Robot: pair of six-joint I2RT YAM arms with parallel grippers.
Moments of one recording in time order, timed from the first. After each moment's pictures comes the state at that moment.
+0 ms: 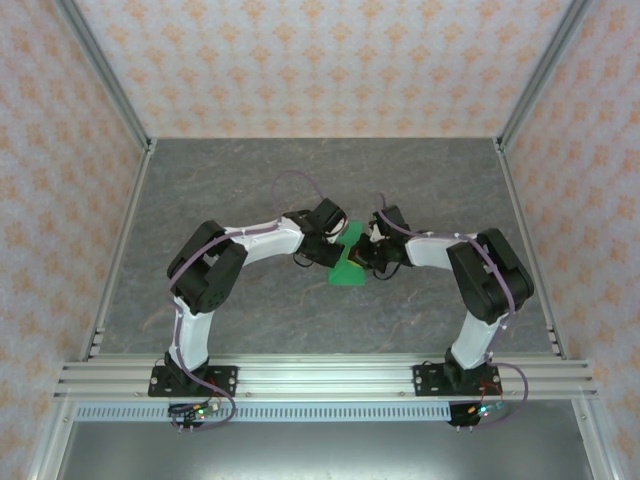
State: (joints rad) left arm -0.67 2.01 1.33 -0.51 0.09 -0.28; right arm 0.44 1.77 0.84 -0.07 -0.49 0.87
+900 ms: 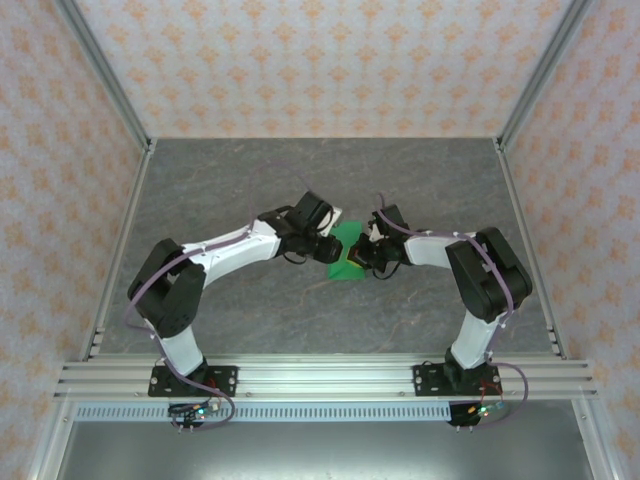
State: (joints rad) left arm -0.67 1.75 1.20 -0.47 0.21 -0.33; right arm 0.44 1.78 0.85 -0.08 -0.49 0.86
